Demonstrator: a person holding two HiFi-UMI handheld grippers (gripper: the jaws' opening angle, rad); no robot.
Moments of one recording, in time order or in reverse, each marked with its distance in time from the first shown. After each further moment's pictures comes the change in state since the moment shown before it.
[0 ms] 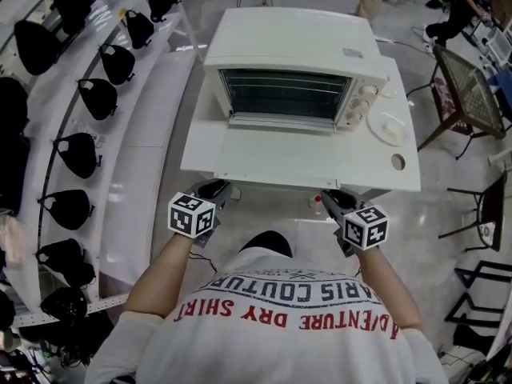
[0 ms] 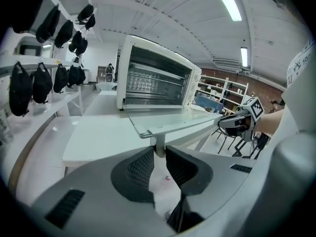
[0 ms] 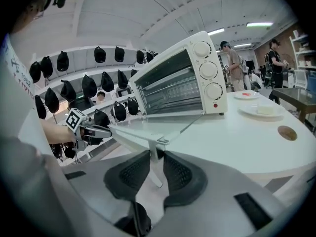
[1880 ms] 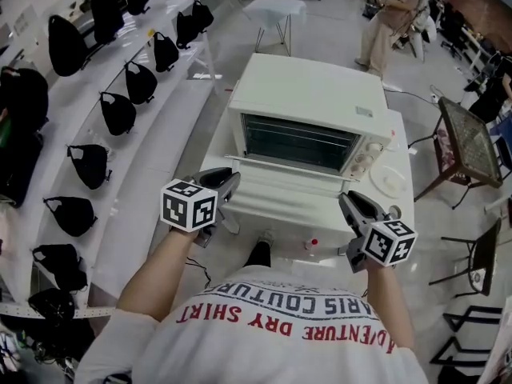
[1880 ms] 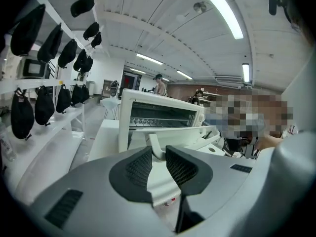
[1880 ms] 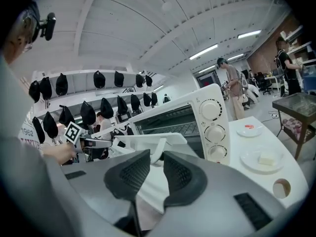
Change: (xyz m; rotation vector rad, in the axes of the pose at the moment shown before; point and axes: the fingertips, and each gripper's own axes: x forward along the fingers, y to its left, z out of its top) left arm -0.044 0.002 0.165 -0.048 -0.192 0.018; right arm -0.036 0.002 0.162 0.046 -0.217 0.010
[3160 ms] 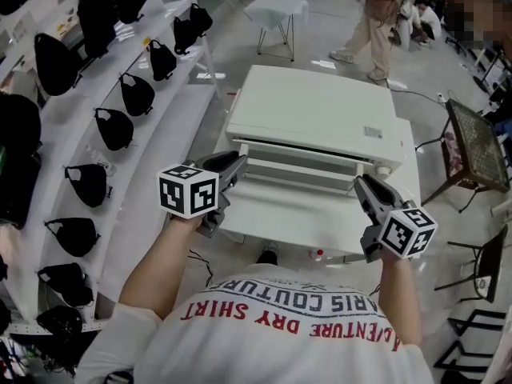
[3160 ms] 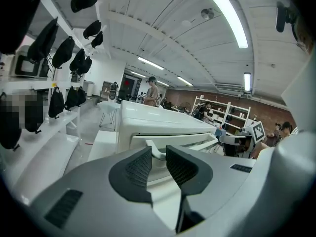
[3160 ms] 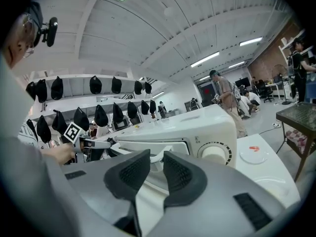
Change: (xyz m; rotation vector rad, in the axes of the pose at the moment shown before) left arm 0.044 0.029 0.087 -0.042 -0.054 -0.038; right arm 0.044 -0.032 0.086 -0.037 -0.080 -0.010
